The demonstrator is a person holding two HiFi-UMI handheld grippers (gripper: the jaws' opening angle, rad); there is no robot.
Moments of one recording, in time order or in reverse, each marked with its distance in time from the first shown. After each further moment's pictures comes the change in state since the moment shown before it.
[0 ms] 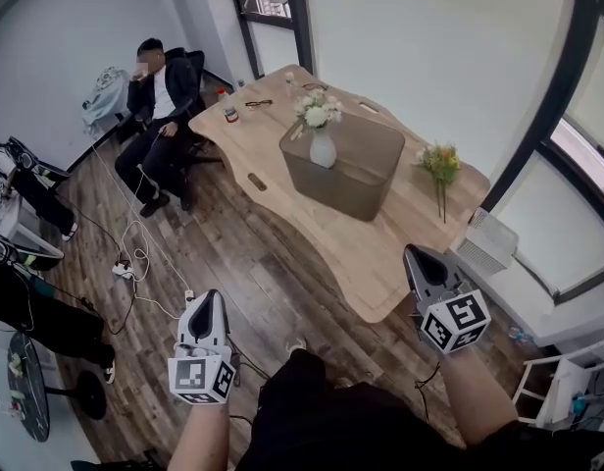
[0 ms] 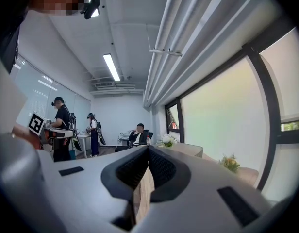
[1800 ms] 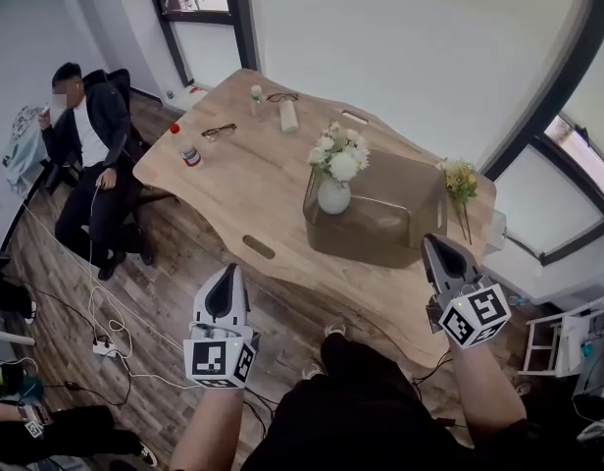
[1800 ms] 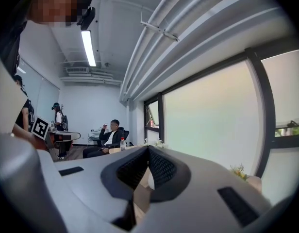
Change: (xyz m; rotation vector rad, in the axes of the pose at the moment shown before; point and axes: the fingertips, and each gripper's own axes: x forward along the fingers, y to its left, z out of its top) left arm 0.356 0.163 0.010 -0.063 -0.038 -0.366; right arm 0.271 -0.035 0.037 0.006 0.038 -0.310
